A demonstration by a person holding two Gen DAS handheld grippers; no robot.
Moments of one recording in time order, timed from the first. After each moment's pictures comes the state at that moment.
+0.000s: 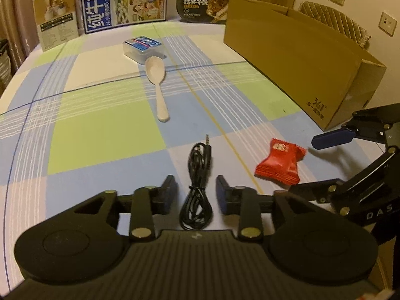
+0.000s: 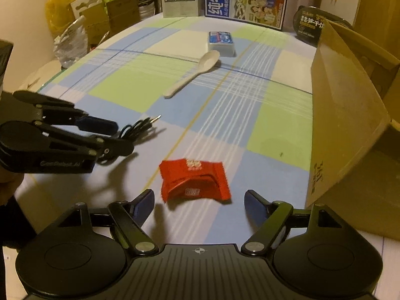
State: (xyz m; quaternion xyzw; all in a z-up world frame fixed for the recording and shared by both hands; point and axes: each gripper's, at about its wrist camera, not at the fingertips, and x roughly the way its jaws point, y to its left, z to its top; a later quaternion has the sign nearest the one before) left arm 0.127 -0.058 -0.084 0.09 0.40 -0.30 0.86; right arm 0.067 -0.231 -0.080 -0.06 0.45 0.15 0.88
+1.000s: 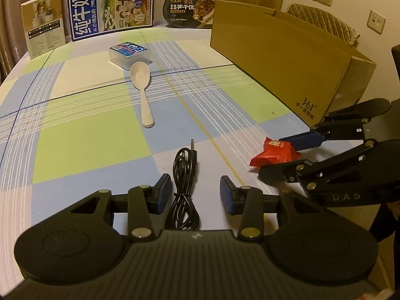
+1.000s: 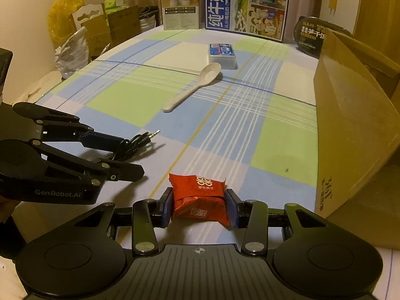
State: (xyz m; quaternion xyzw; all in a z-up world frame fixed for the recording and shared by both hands) left arm 0.126 -0.066 -0.090 0.09 0.39 -0.33 0.86; right arm 0.073 -0.228 -0.086 -0.06 0.42 0.16 0.89
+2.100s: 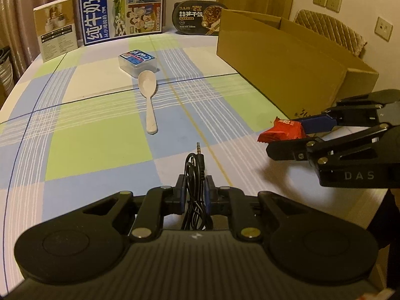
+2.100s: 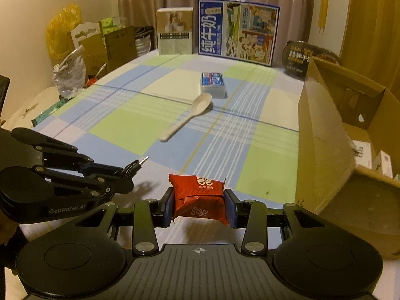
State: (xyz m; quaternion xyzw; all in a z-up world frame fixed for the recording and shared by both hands) left arm 0.111 -0.068 -0.067 0.08 0.38 -0.30 0.87; right arm 0.057 -0.232 -0.046 -0.05 0.37 0.15 0.92
